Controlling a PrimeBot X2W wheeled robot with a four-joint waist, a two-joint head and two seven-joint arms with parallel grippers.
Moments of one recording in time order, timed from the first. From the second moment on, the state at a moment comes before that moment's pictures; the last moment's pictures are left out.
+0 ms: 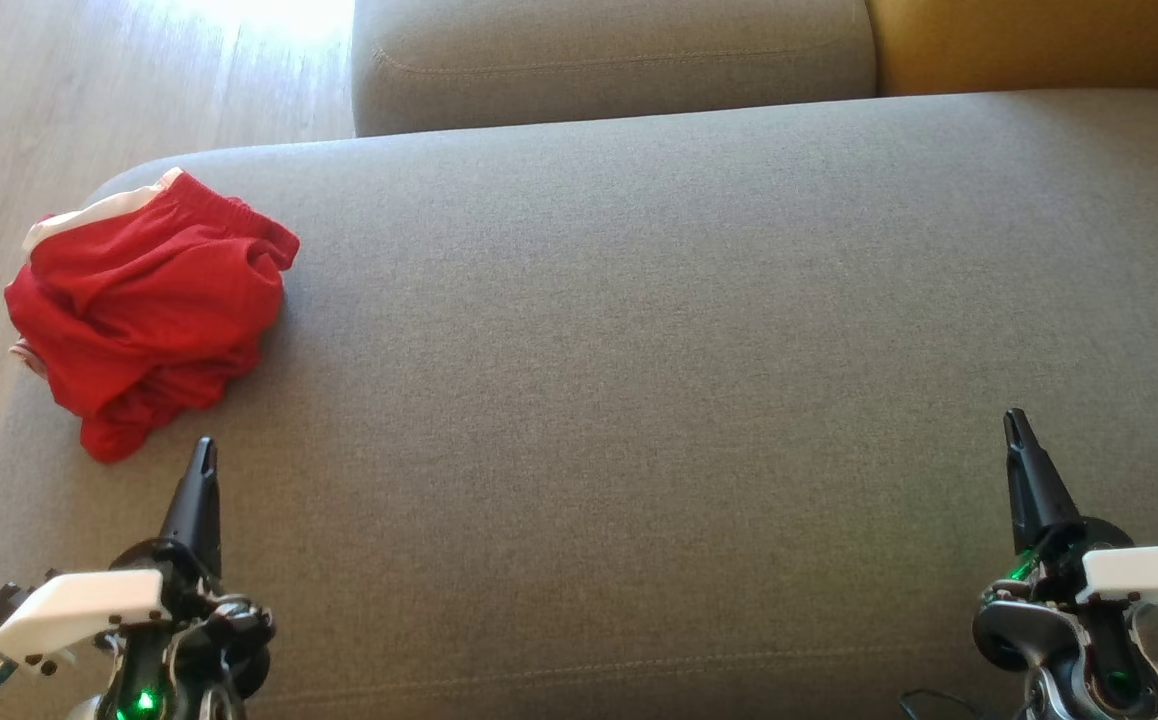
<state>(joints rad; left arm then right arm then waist) -0.05 0.04 0.08 0.27 -1.62 -0.12 0.11 -0.06 -0.05 -0.13 0.28 1.62 0.13 0.11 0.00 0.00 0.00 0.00</state>
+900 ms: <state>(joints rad) -0.02 0.03 0.08 0.33 -1.62 -0.12 0.11 -0.03 -0.04 -0.13 0.33 1.62 0.13 0.11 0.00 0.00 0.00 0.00</state>
